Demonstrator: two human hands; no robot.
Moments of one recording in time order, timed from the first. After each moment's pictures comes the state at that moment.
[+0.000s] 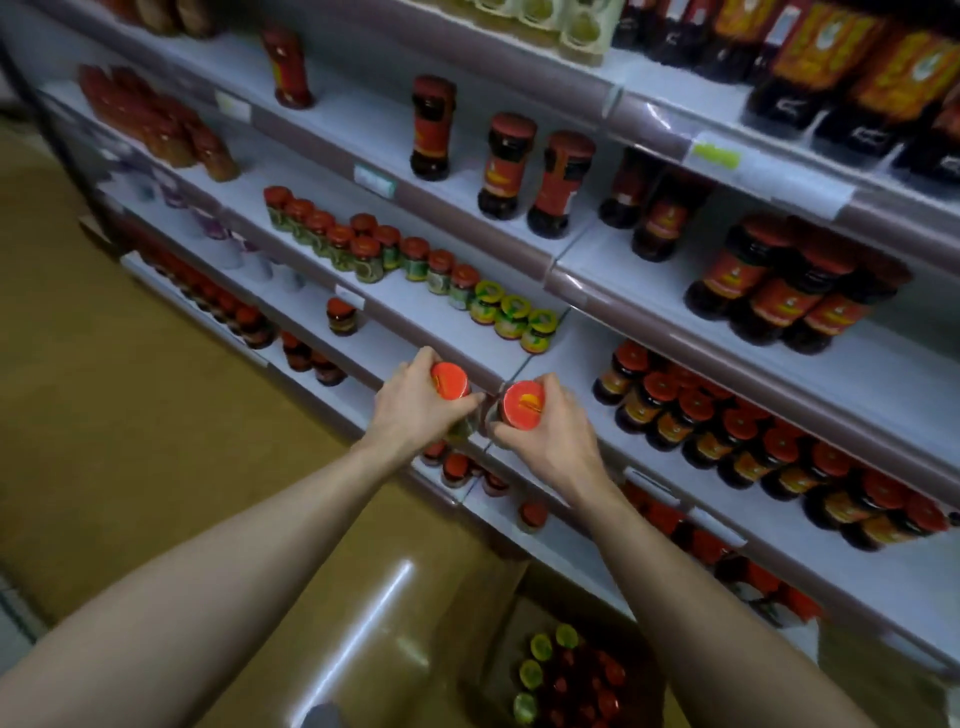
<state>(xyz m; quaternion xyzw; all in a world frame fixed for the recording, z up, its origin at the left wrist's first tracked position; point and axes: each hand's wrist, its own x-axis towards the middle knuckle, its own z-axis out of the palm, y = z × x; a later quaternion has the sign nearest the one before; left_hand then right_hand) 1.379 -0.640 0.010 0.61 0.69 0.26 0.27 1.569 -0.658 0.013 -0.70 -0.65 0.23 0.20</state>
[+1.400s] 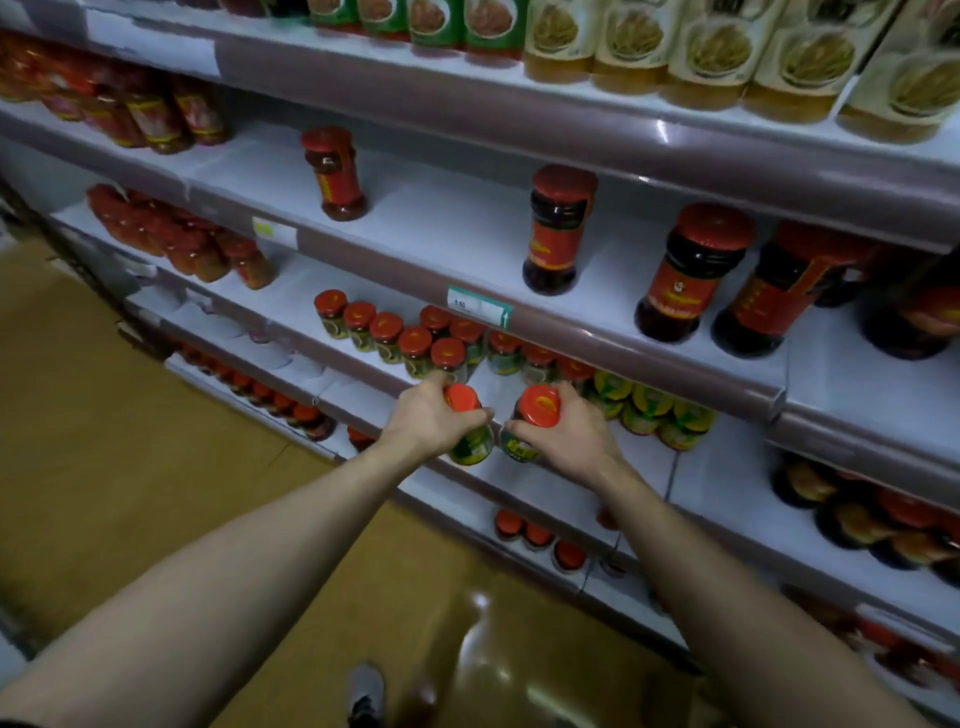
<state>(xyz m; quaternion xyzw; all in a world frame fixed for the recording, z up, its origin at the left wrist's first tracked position) 1.177 -0.345 -0.003 0.64 0.70 0.14 0.28 1.381 -0.368 -0.021 -0.71 -0.59 0.33 0.22</state>
